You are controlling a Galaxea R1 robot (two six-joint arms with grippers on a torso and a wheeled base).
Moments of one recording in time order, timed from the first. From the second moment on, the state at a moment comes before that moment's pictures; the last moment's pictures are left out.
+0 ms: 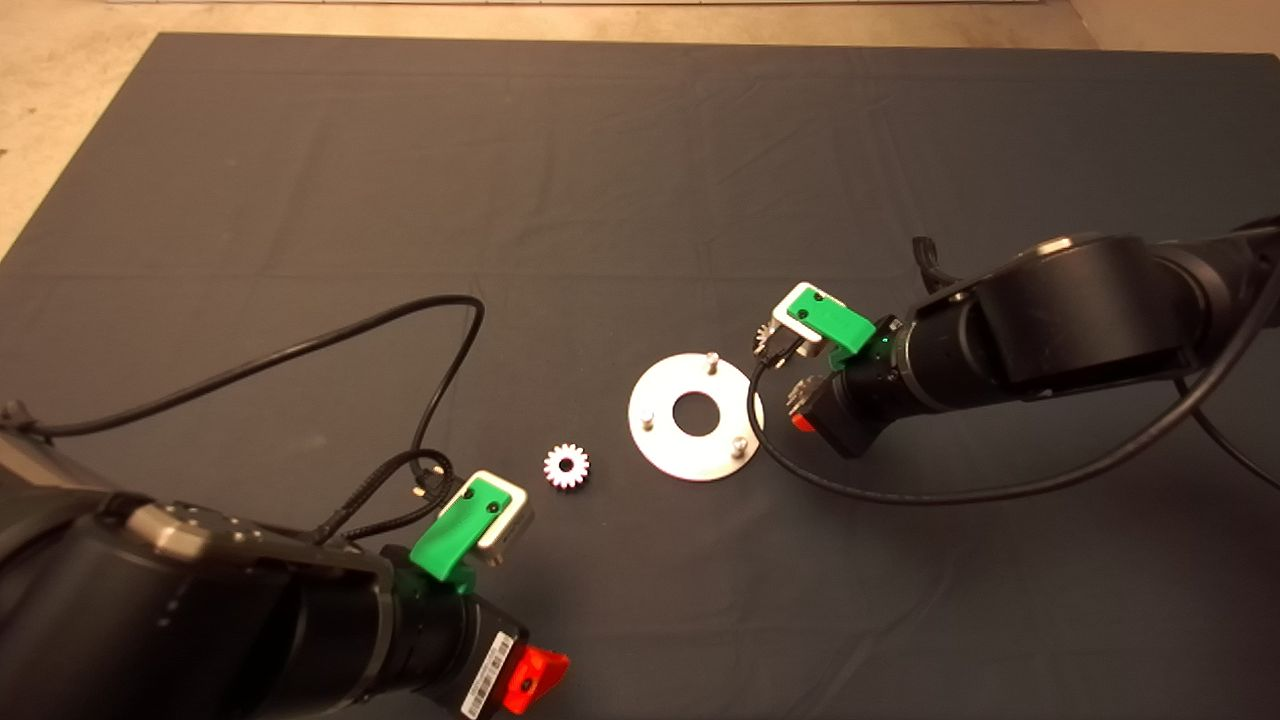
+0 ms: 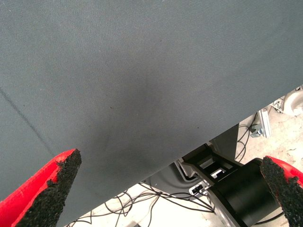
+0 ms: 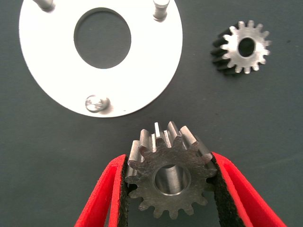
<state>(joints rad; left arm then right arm) -0.19 2.34 -0.30 0.66 1.53 -1.52 0.34 2.51 -0.72 -0.59 -1.53 1.01</state>
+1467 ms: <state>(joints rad) -0.19 2.34 -0.30 0.66 1.53 -1.52 0.27 2.65 -0.81 -0.54 -1.53 1.04</state>
